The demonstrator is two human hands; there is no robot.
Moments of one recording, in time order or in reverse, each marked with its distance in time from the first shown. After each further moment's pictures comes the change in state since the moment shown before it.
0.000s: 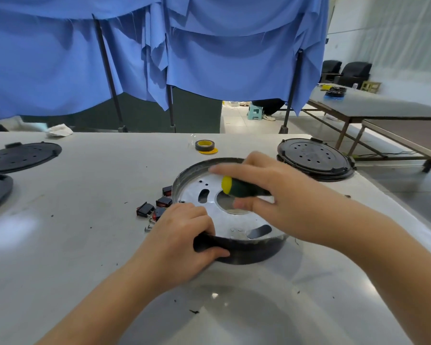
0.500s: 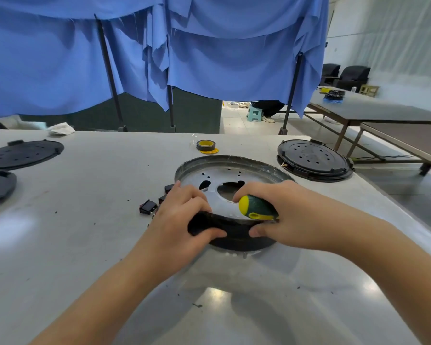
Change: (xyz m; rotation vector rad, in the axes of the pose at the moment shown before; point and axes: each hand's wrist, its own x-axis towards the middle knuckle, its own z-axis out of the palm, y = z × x) left_hand -0.001 -0.002 -0.006 -0.136 0.102 -0.112; right_hand -0.013 0.013 0.011 -0.031 -0.142 0.113
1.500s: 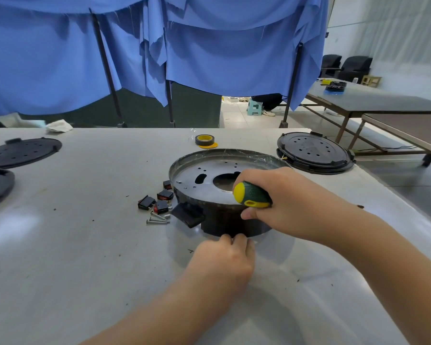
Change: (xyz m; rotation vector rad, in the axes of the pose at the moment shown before) left_hand -0.021 0.052 0.050 0.812 -0.219 0.299; right_hand 0.005 0.001 0.003 0.034 0.117 -0.057
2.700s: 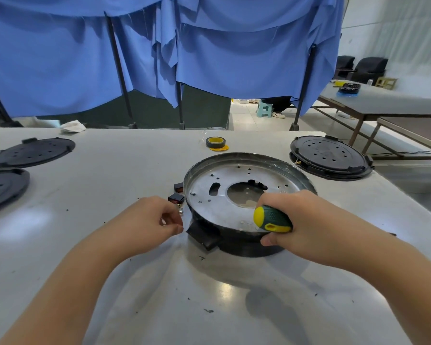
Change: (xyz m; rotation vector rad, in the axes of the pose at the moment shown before) left_hand -0.020 -0.139 0.012 -0.723 -0.406 -0.582; right_hand -0.009 0.008 0.013 -0.018 -0.086 0.088
